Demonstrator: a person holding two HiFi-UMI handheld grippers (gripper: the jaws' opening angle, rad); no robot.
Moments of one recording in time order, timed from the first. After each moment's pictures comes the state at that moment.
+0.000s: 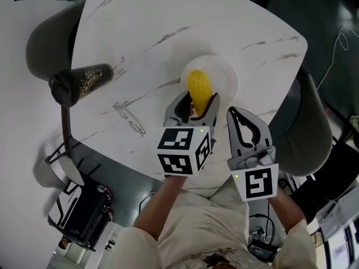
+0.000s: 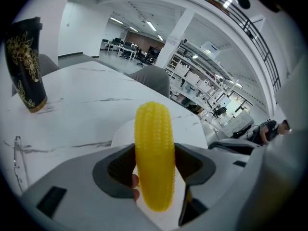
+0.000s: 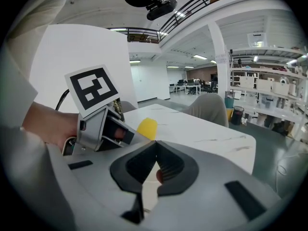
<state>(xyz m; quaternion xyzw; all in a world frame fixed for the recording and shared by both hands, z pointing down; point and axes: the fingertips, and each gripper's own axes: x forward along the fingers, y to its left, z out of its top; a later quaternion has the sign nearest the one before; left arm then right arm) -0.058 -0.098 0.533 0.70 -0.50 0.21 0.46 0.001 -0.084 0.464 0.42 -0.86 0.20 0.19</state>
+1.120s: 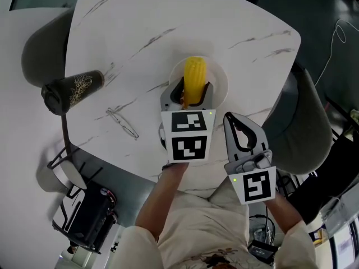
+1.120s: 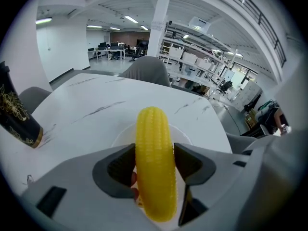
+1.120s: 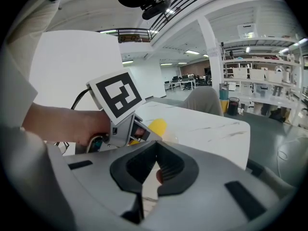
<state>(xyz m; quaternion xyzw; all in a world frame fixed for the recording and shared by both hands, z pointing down) -0.049 -0.127 0.553 0.70 -0.50 0.34 0.38 0.020 -0.073 0.474 0.43 -0.85 0.23 0.19</state>
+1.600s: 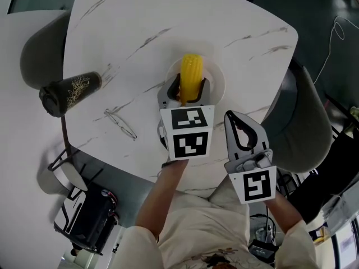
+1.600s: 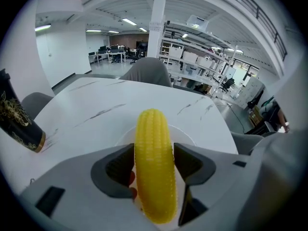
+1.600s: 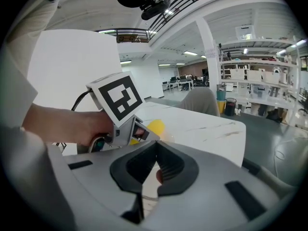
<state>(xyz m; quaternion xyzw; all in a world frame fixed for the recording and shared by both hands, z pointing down) -0.051 -0.135 0.555 0.70 -0.52 0.35 0.35 0.029 -0.074 0.473 0.45 -0.84 0.23 0.19</state>
